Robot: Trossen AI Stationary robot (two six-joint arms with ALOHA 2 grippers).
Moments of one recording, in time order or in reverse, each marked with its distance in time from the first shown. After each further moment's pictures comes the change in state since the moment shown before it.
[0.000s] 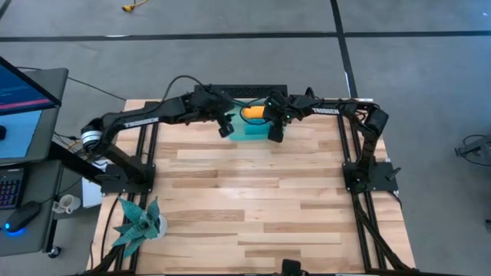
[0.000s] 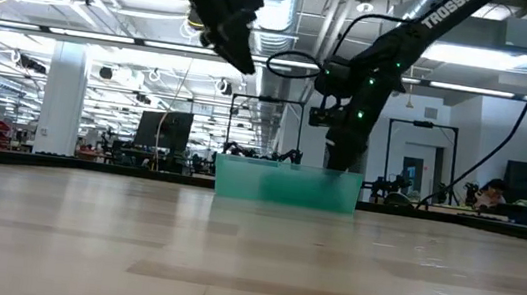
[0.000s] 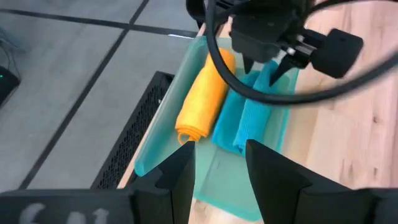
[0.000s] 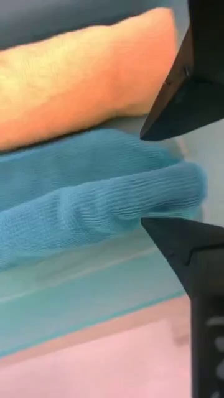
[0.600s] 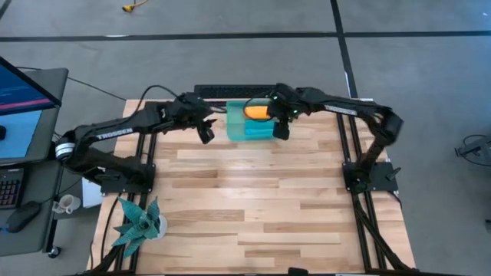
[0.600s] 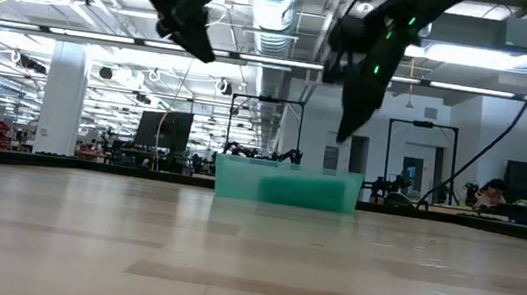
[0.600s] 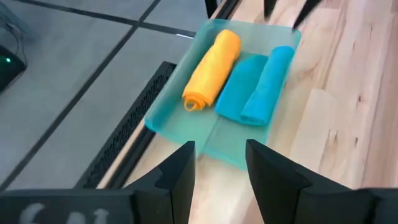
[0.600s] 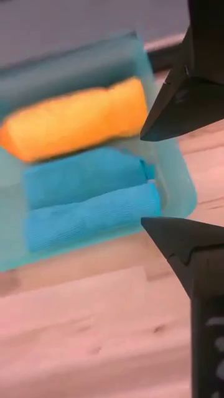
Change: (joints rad) left arm 0.000 -0.293 -0.243 -0.015 -0.011 -0.073; right arm 0.030 -0.122 0.119 -0.275 -0.004 0.002
